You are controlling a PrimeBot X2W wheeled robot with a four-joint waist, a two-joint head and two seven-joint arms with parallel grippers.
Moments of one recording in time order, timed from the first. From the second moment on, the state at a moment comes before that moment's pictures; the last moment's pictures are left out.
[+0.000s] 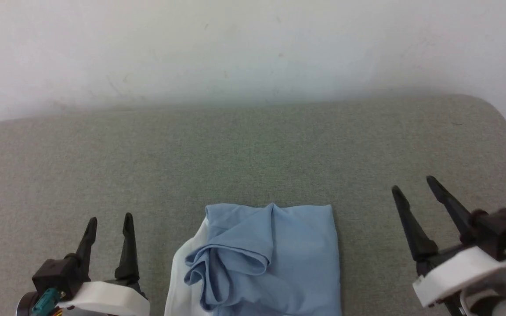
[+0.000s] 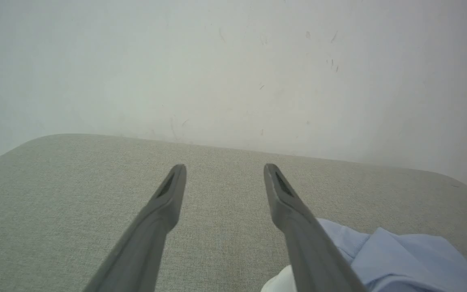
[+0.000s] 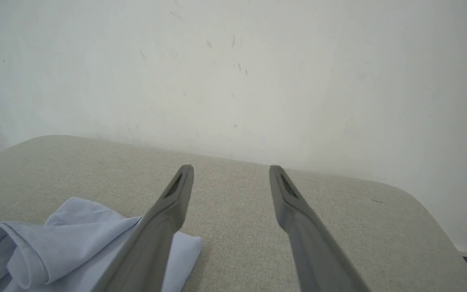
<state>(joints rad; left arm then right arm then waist) 0.06 0.41 -0.29 -0.05 -0.56 0.30 -0.26 0.04 -0.20 0.09 -0.21 0.23 0.13 0.09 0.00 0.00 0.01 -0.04</state>
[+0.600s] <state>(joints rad) 0.10 0.39 -0.26 -0.01 -0.50 0.24 -0.26 0.11 -0.16 -0.24 0.10 0.67 0.13 0.51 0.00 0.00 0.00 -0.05</state>
